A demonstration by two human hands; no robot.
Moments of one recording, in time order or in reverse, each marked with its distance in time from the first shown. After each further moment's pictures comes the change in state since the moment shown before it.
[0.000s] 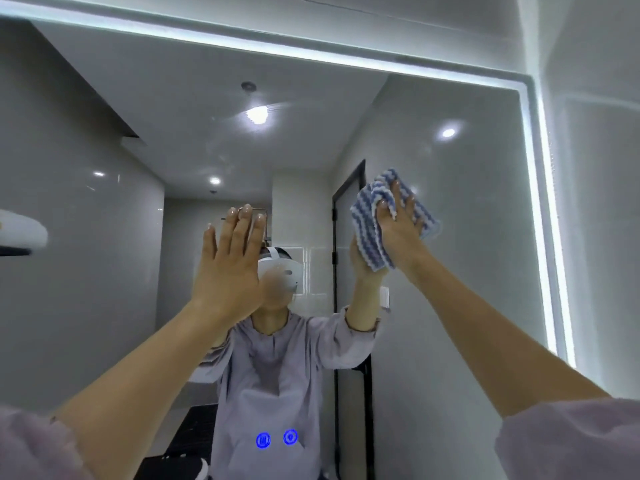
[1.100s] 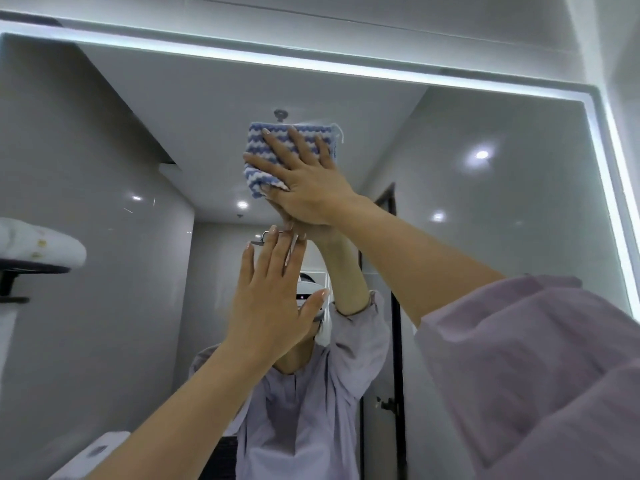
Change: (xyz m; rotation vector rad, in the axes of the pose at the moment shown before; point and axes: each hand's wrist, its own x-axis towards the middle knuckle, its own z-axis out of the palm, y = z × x) left_hand -0.003 -0.002 0.006 -0.054 0.183 0.020; right_hand 0.047 -0.140 0.111 -0.799 -0.105 -0.948
